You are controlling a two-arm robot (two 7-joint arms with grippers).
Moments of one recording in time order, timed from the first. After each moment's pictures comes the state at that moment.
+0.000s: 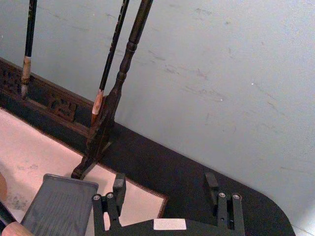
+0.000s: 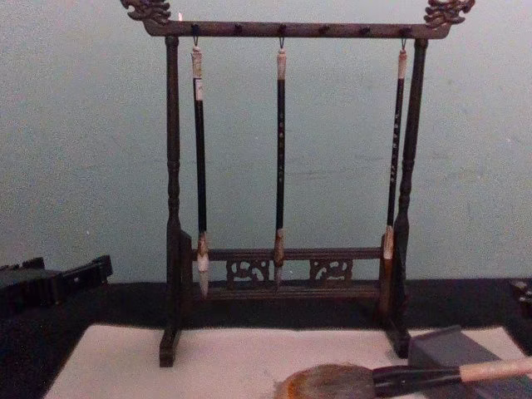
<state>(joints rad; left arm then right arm) -0.20 0.60 0.45 -1.41 -0.25 -0.12 0.03 0.20 0.60 -0.45 -1.41 0.25 -0.12 -0.03</state>
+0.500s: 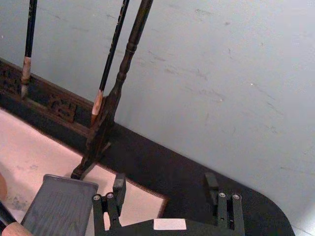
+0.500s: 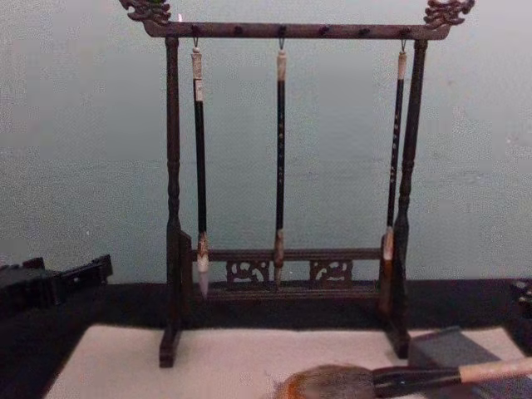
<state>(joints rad) -0.20 0.60 0.45 -1.41 -0.25 -0.12 0.03 0.20 0.60 -0.45 -1.41 0.25 -0.12 -0.03</state>
